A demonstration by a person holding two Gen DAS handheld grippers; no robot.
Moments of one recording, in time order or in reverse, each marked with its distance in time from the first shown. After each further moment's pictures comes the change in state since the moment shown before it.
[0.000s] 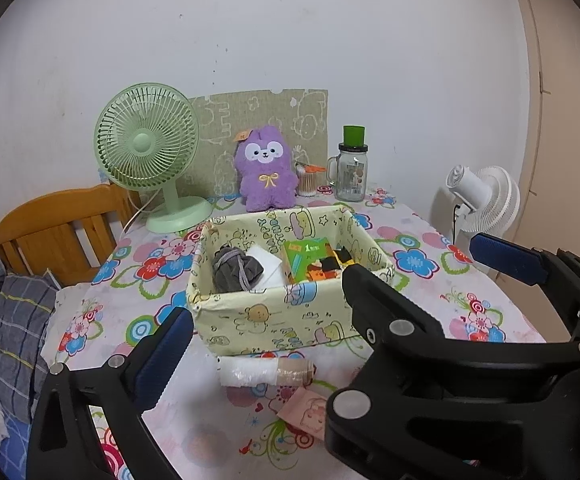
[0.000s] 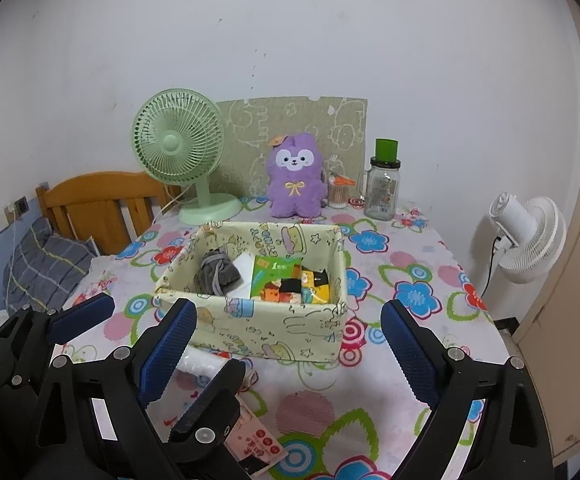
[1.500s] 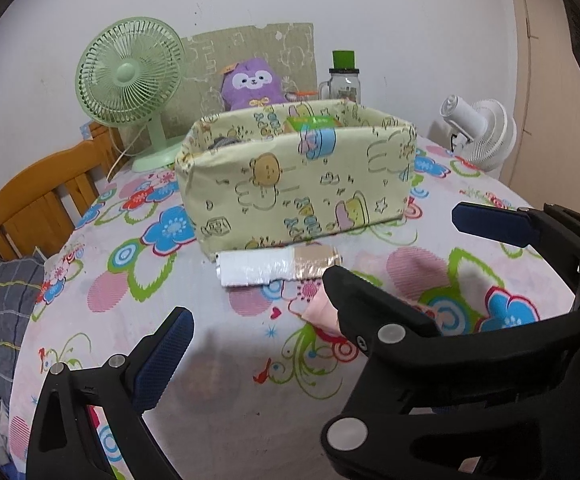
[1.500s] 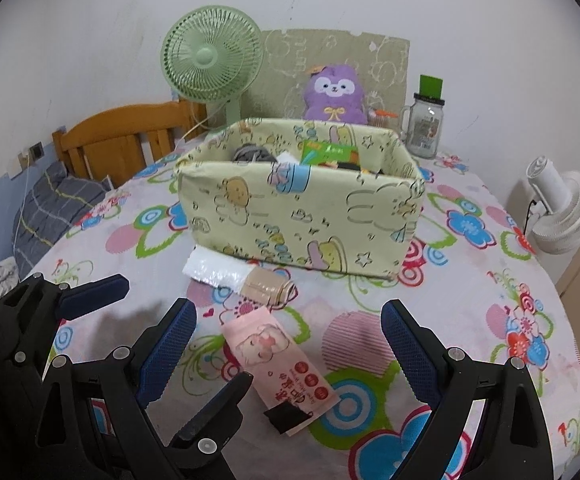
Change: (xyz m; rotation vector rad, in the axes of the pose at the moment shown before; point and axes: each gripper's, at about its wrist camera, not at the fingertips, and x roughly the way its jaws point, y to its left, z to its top) left arm 0.035 0.017 -0.083 0.087 0.151 -0.031; right arm 0.049 0.030 -0.081 -0.070 0.159 0.080
